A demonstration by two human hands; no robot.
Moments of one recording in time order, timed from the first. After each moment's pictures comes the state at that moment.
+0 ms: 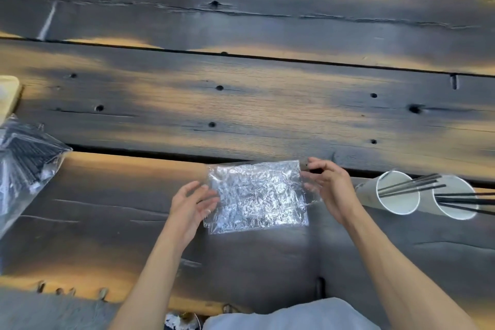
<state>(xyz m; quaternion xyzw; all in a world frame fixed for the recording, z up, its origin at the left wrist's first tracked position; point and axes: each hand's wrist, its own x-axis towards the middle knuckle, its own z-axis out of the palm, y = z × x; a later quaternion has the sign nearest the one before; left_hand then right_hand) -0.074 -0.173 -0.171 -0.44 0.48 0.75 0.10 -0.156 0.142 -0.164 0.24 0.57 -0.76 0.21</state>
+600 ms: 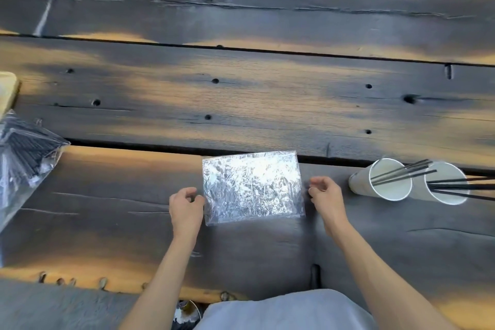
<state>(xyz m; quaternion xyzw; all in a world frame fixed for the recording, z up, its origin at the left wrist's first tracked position) -0.050 -0.150 -0.185 -0.46 0.77 0.44 0.07 -0.105 0.141 -0.199 0.31 0.76 -0.55 0.17</state>
